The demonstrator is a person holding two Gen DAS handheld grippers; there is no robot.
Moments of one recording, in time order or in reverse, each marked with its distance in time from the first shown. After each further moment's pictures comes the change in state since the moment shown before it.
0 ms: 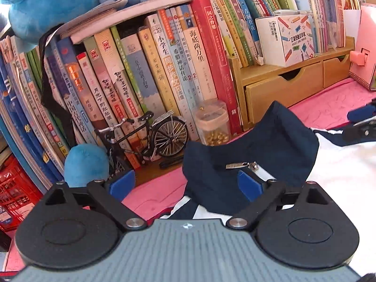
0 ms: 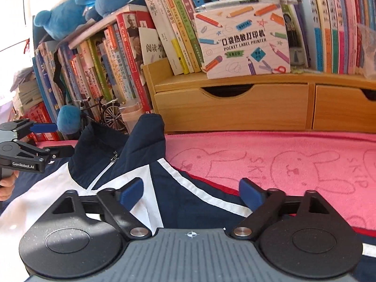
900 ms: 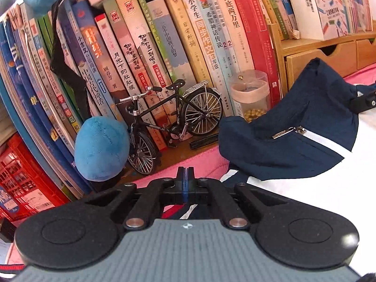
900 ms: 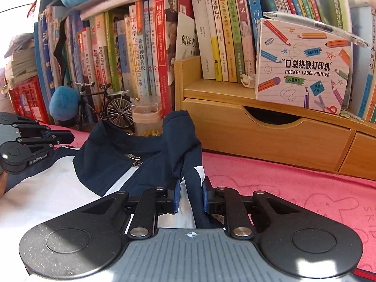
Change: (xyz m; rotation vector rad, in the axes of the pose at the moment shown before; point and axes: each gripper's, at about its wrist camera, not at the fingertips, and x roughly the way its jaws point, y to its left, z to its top) left arm 0.040 0.018 -0.012 -0.056 0.041 0.025; right arm 0.052 0.054 0.033 -0.141 0.055 -0.098
